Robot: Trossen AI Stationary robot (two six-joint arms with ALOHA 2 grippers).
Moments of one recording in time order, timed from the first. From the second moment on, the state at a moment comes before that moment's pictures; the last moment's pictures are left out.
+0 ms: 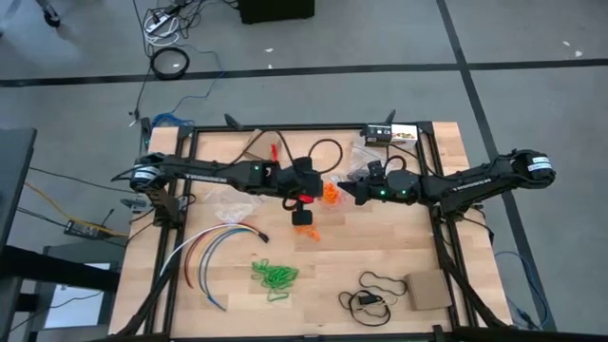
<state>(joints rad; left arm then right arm) 0.01 1.74 1.45 -0.48 -0.16 0.16 0.01 1.13 0.42 0.50 0.30 1.00</state>
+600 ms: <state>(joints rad) 0.01 1.75 1.55 -0.66 -0.36 0.15 0.01 1.13 0.42 0.51 0.30 0.99</state>
